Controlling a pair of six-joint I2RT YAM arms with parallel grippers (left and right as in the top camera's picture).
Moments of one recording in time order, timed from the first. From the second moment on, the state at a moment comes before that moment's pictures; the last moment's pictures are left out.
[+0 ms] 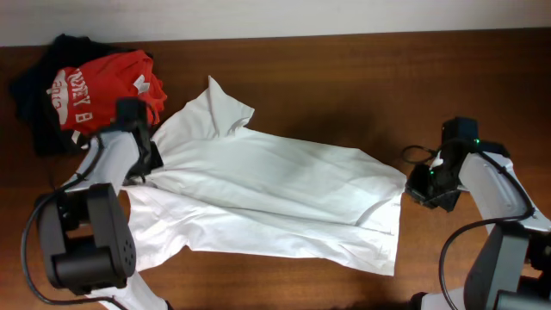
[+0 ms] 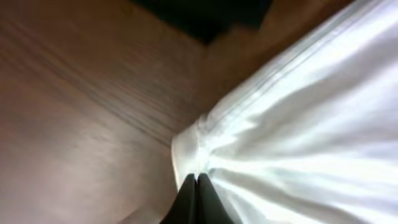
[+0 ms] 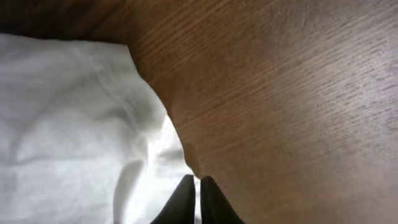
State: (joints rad) left arm 0.11 1.90 1.26 -0.76 -0.33 -0.26; right arm -0.23 1.62 1.02 -0.96 -0.11 0.37
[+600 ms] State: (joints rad) left arm 0.00 1.90 1.43 -0.96 0.00 -0.27; right arm -0.16 1.63 0.97 -1.01 -0.26 0.29
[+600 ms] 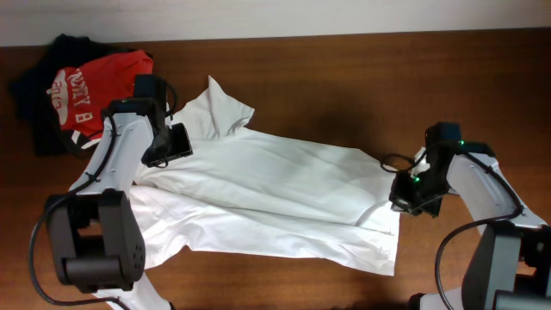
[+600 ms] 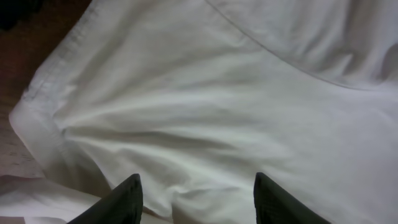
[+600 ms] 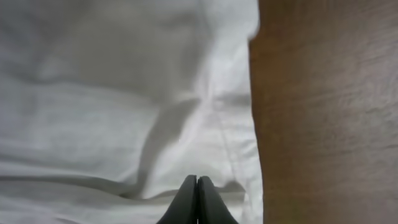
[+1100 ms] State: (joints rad) left arm 0.00 1.90 1.43 -0.96 0.01 -0.28; right arm -0.16 1.63 0.80 -0.81 -0.24 0.41
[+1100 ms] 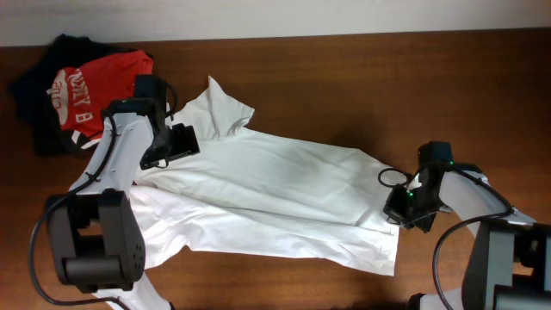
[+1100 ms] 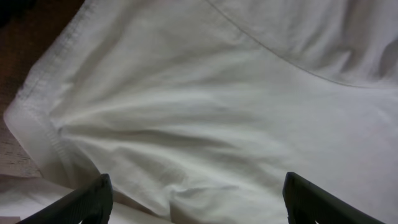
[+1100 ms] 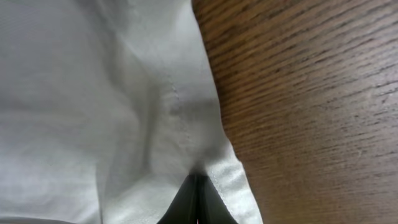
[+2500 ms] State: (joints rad) left arm -0.13 2.10 1.44 -0.10 0.06 -0.07; right arm -0.27 1.63 0.99 -1.05 -0.26 0.33
